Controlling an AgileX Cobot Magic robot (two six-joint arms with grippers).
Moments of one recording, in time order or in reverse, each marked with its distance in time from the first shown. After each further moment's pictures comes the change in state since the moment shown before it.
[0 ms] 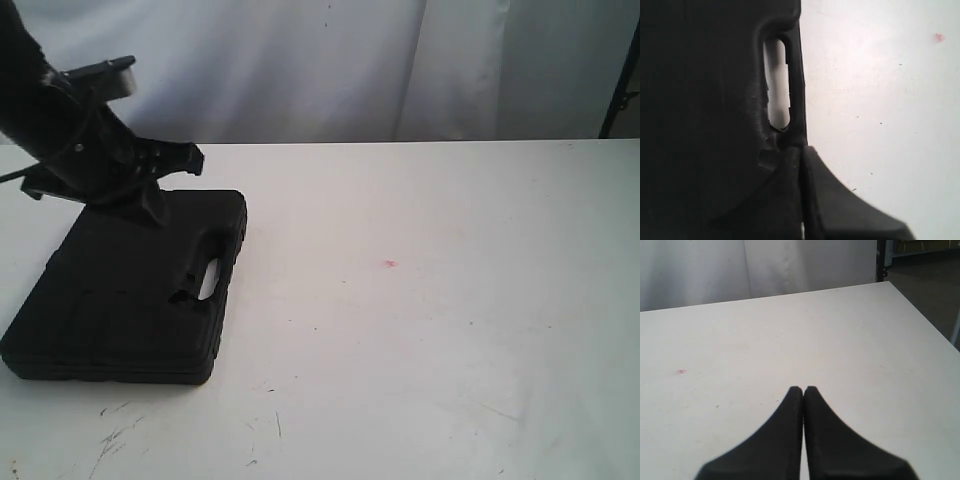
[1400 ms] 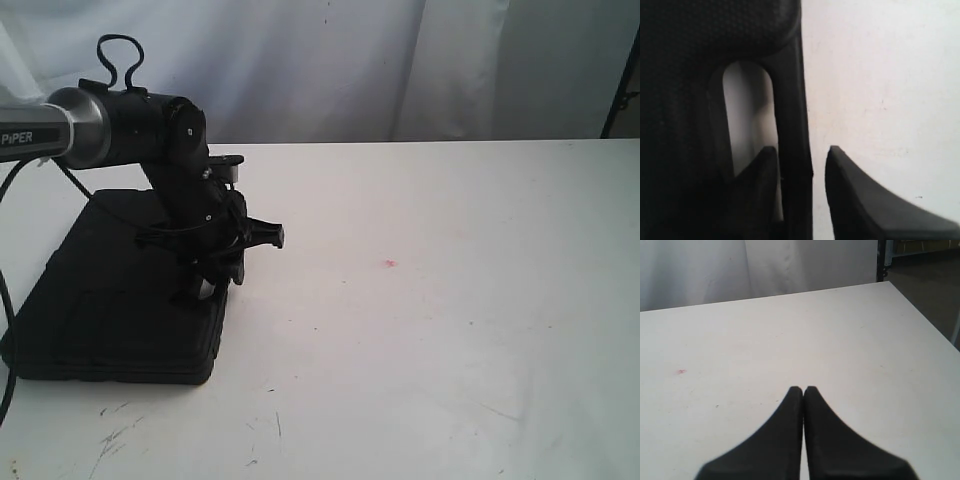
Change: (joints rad) left arm -0.120 0.469 -0.247 0.164 -0.029 -0.176; right arm 0.000 0.000 0.000 0.000 0.000 0.000
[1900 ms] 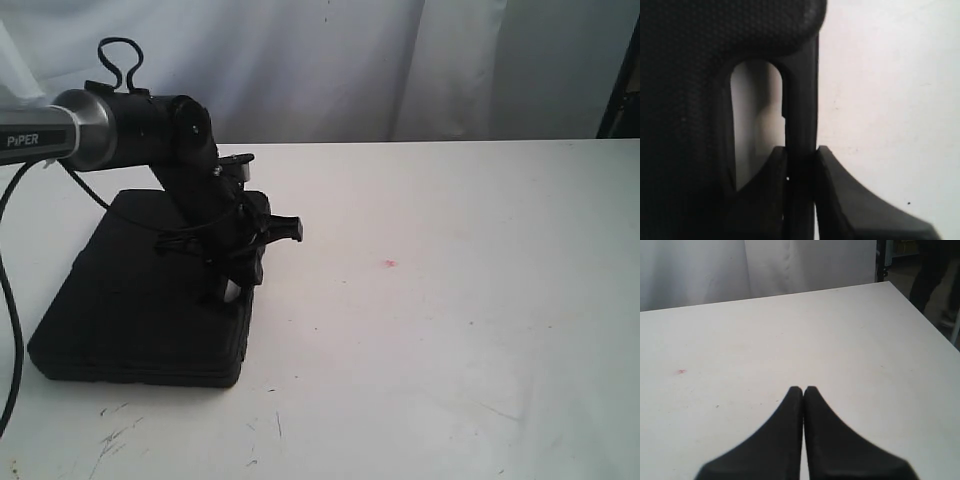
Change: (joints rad) left arm -0.016 0.000 0.000 -0.130 -0.031 0.009; right arm 0.000 0.000 0.000 0.000 0.000 0.000
